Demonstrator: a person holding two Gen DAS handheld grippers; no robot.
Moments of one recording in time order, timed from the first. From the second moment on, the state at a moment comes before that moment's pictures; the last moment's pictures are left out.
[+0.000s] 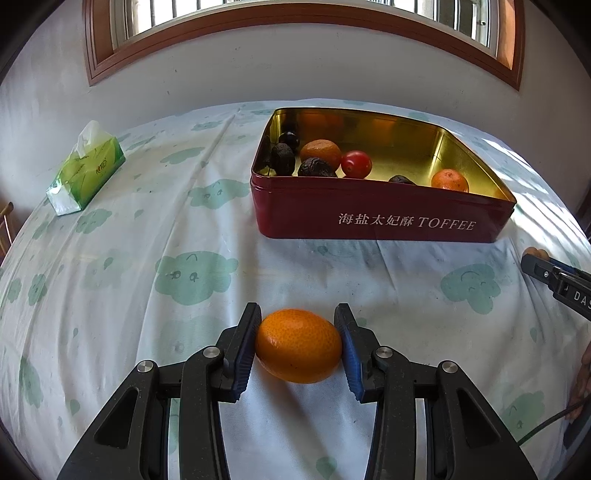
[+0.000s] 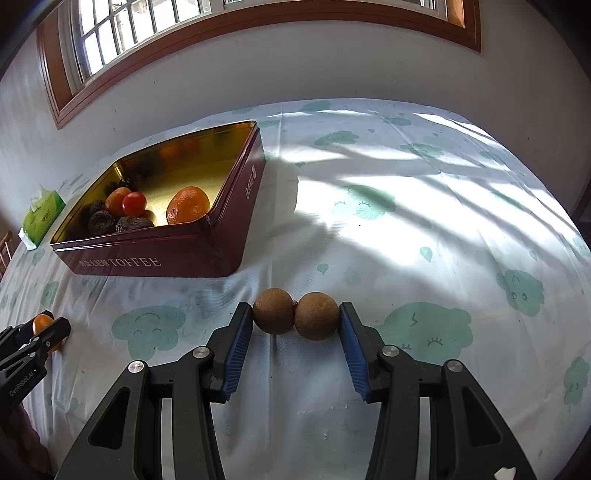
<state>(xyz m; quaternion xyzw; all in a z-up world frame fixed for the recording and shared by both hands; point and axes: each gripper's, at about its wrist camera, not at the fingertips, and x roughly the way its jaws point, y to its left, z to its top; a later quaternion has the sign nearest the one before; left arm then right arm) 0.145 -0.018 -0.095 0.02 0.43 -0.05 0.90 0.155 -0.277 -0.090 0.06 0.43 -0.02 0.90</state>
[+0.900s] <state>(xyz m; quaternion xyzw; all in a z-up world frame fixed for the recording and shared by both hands) 0.146 -0.016 -0.095 0.02 0.43 -0.04 0.90 0.156 -0.276 -0.091 0.05 0.43 -0.02 0.90</state>
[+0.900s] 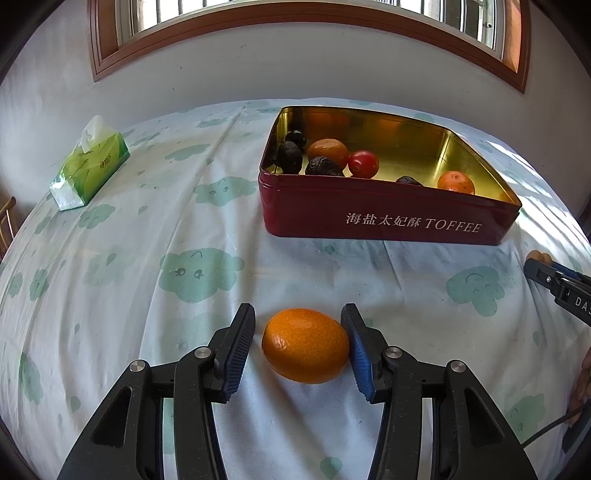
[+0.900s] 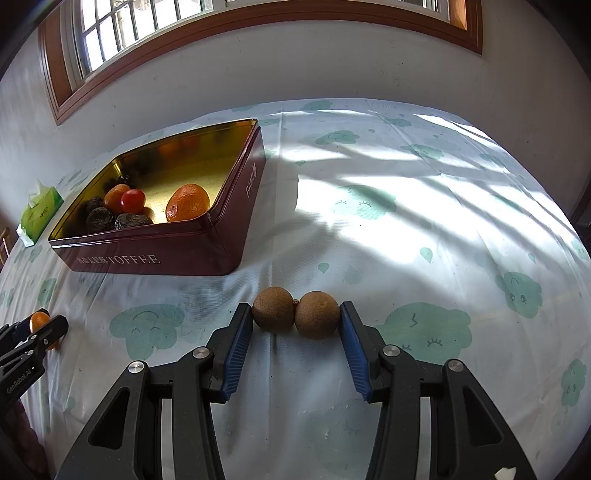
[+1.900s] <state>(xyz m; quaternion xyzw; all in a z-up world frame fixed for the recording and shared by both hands) 0.147 -0.014 -0.095 0.01 0.43 -0.04 0.90 0.156 -0.276 -0.091 0.05 0.43 -0.02 0.90</state>
